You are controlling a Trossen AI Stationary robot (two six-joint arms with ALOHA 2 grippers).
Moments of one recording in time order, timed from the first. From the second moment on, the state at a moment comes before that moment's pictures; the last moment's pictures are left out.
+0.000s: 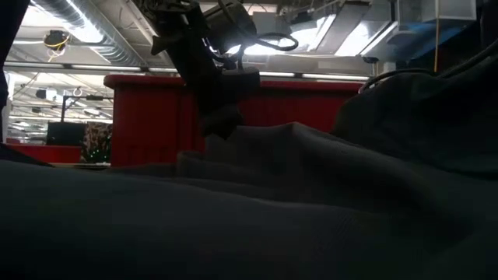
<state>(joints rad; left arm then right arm) 0.05 1.81 1.11 -0.27 -0.60 0.11 0.62 1.53 0.68 -0.86 0.26 1.46</state>
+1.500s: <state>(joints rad) -0.14 1.65 1.11 -0.54 0.06 -0.31 0.77 1.52 1.02 -0.96 0.44 1.38</state>
